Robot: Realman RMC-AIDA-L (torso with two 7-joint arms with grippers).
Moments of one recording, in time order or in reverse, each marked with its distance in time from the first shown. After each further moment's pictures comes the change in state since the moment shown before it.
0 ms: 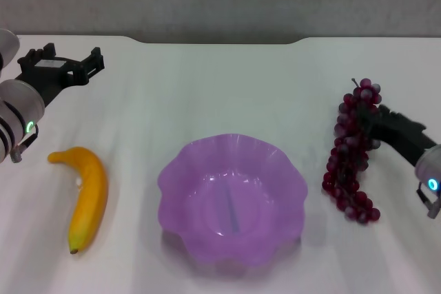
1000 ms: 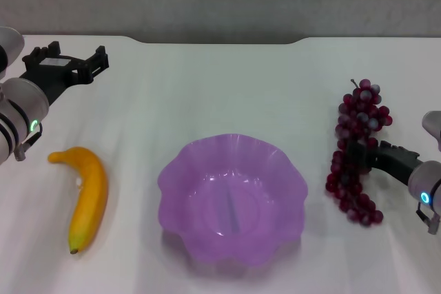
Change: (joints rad) left arm -0.006 0.000 0.009 -0.003 0.000 0.000 -0.001; right arm 0.080 0.001 -0.071 0.073 -0.015 0.228 0.080
